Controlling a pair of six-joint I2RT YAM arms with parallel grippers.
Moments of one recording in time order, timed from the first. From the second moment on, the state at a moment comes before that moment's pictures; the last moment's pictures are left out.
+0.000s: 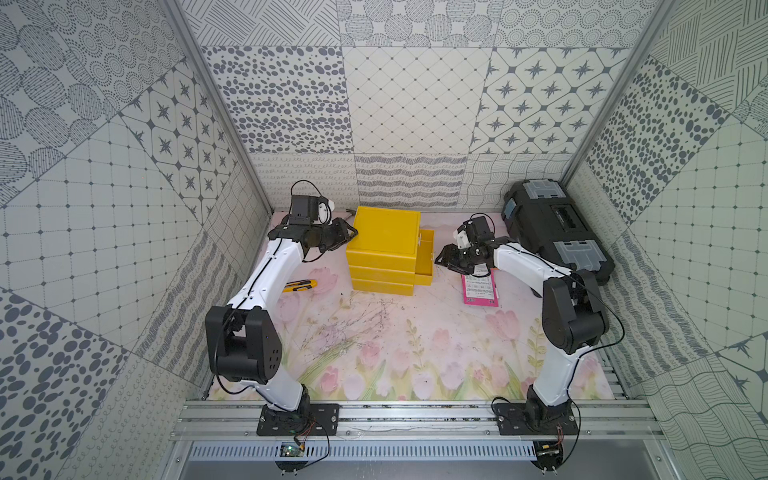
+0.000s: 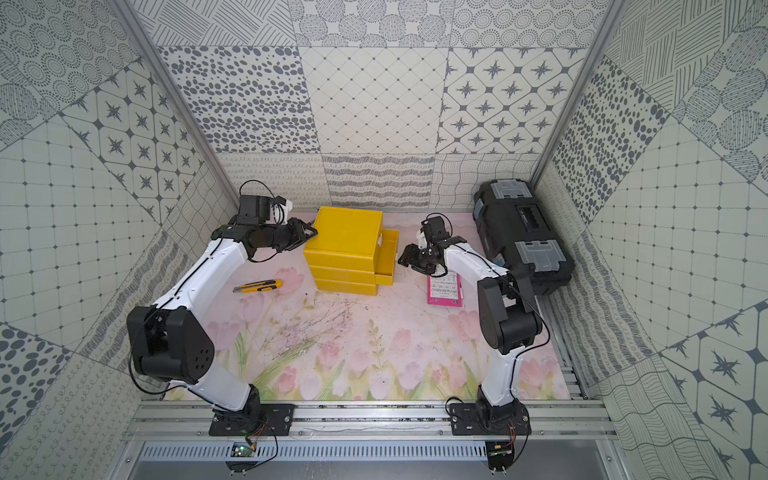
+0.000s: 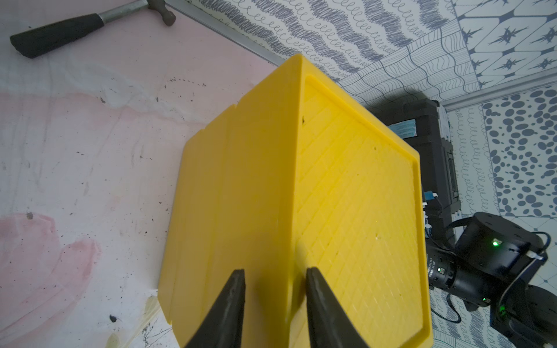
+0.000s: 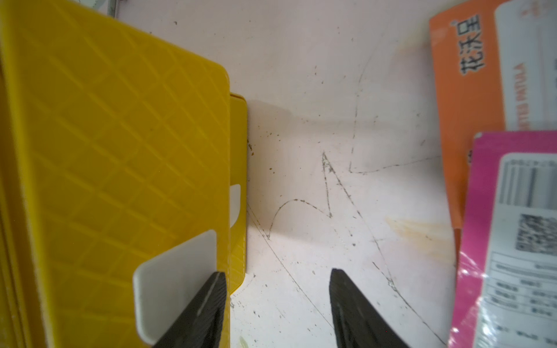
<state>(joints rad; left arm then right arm) -0.05 1.64 1.46 -0.60 0.48 -0.47 0.34 1.88 1.37 -0.48 -0.38 0.57</state>
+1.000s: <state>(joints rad) -0.05 1.64 1.46 -0.60 0.48 -0.47 0.41 1.99 1.46 -0.39 -0.42 0.66</state>
